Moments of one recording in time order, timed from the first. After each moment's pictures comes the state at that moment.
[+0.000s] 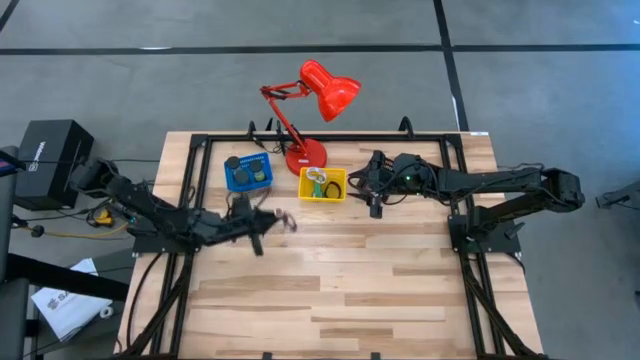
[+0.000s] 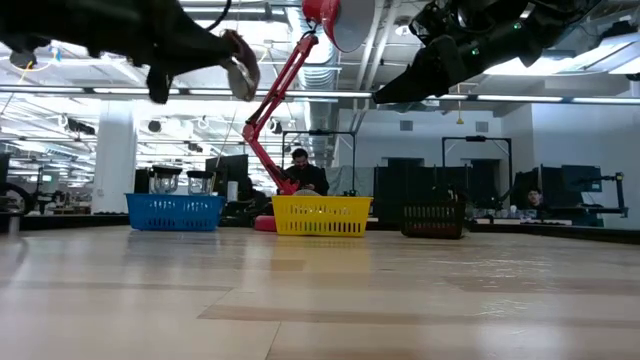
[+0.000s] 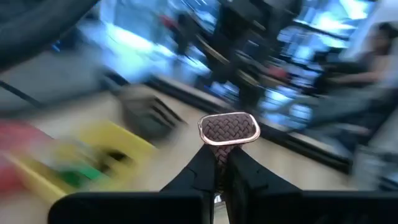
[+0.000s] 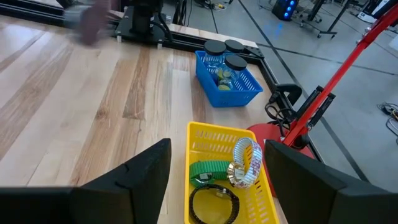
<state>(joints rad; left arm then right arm) -0.37 1.06 0.32 0.68 -0.69 -0.39 -0.21 1.23 0.68 0.18 -0.03 -0.29</state>
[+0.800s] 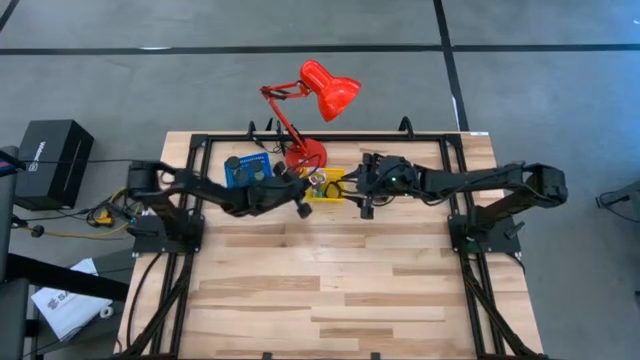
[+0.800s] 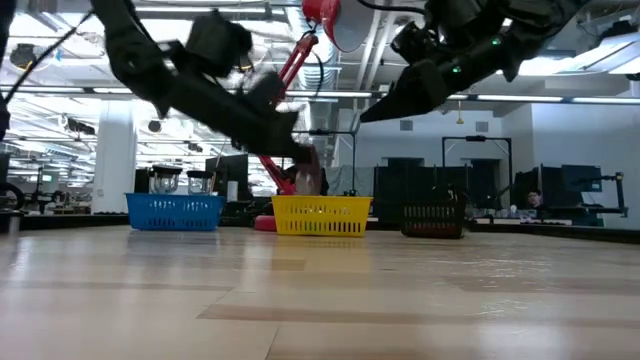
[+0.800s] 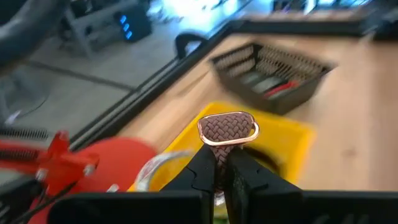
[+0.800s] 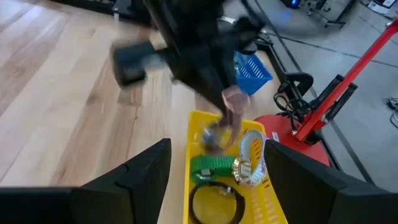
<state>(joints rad) 0.14 1.65 0.61 0.72 -0.46 0.02 -0.22 1.37 0.71 0.23 -0.03 -0.32</state>
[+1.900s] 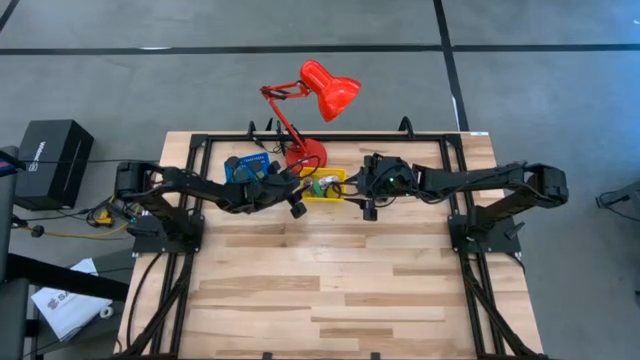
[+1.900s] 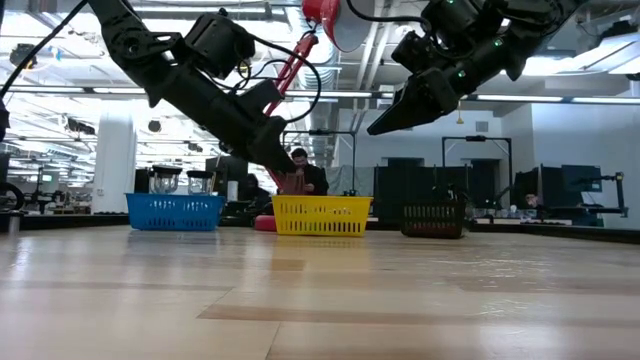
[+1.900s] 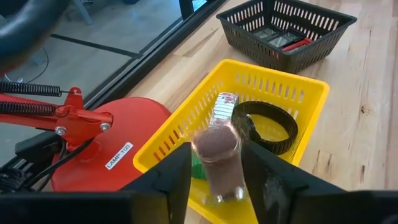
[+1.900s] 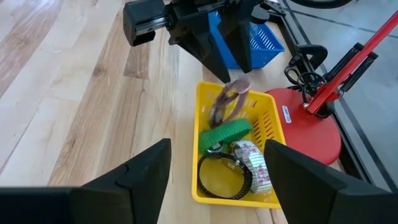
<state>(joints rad) 0.16 1.58 0.63 0.44 -0.45 -0.03 -0.22 1.37 0.73 0.10 -0.03 -0.31</state>
